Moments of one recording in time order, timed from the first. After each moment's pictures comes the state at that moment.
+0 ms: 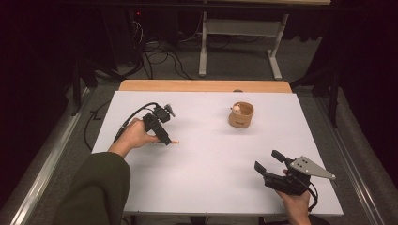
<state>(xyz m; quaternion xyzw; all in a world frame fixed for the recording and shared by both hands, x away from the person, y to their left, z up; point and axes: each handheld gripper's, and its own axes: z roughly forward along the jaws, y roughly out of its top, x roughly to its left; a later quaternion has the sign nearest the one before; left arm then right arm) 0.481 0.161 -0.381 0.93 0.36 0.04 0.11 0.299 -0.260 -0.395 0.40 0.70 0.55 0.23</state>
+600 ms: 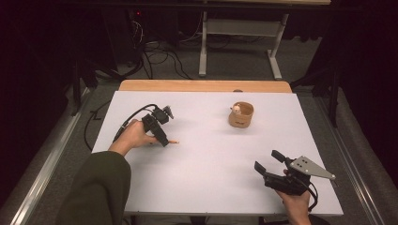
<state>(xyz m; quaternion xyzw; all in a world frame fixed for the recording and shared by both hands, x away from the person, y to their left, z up) 0.488 0.167 -0.394 0.93 0.37 0.03 0.08 0.299 -0.260 -0.395 0.40 0.70 0.54 0.23</state>
